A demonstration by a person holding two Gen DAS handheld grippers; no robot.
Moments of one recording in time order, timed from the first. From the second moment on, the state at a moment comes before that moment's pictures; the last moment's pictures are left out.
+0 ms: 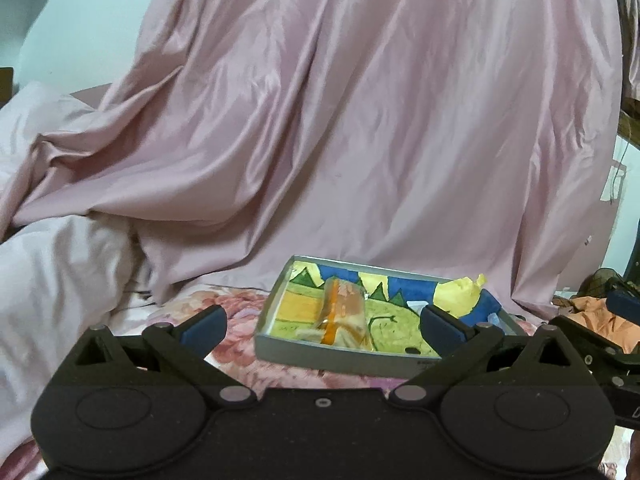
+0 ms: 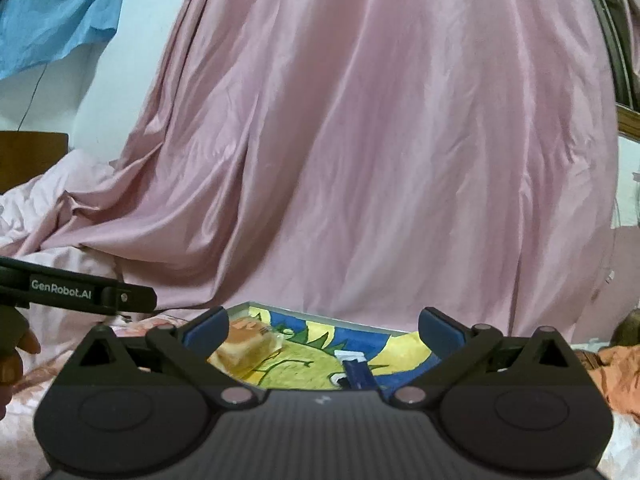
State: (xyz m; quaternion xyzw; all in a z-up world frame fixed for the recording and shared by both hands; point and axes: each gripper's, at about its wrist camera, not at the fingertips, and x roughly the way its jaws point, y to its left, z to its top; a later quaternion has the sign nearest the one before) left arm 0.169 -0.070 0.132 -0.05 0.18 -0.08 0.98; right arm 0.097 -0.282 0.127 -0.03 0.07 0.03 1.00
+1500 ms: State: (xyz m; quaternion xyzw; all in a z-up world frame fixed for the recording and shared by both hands) left arm 0.055 -0.044 0.003 0.04 0.33 -0.15 0.93; right arm -0.022 -0.272 0.014 0.00 0.30 0.01 0.95
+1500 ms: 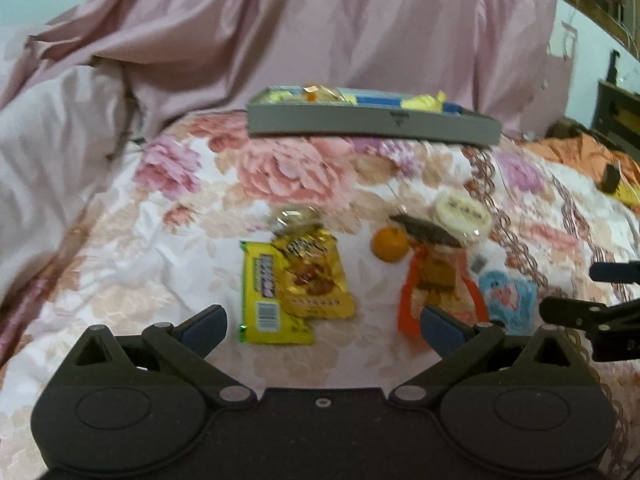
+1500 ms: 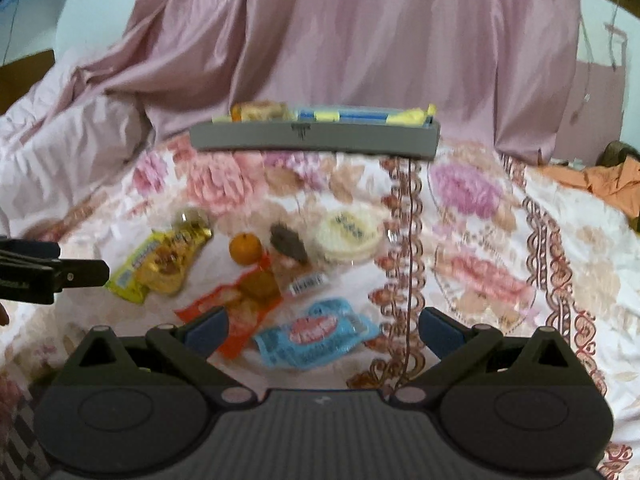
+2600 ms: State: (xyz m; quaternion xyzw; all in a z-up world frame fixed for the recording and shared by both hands) left arm 0.176 -0.162 -0.039 0.08 0.42 -0.33 0.84; right arm 0.052 -0.277 -0.033 -0.10 0.36 0.16 0.91
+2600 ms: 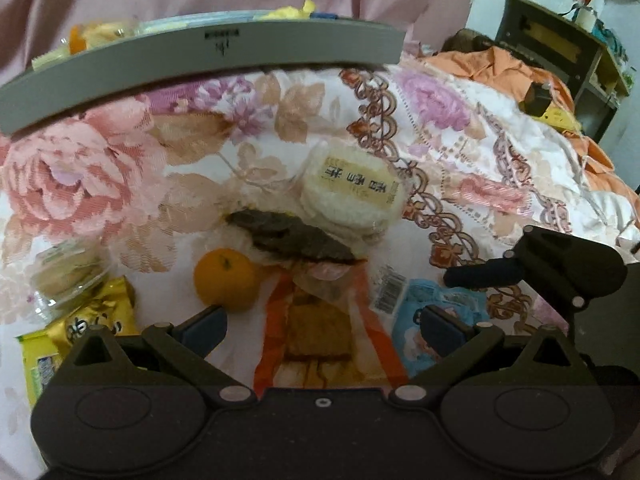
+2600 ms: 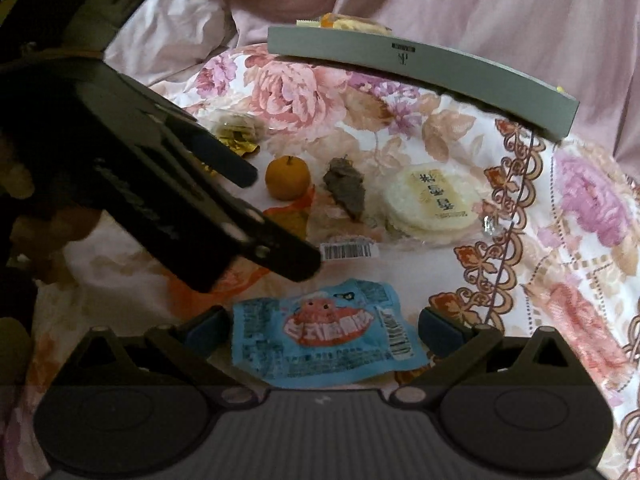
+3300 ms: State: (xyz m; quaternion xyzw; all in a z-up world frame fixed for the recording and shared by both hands) left arm 0.176 -0.163 -0.045 0.13 0.43 -0.34 0.83; right arm 0.057 -0.296 -0.023 -0.12 0.40 0.14 0.89
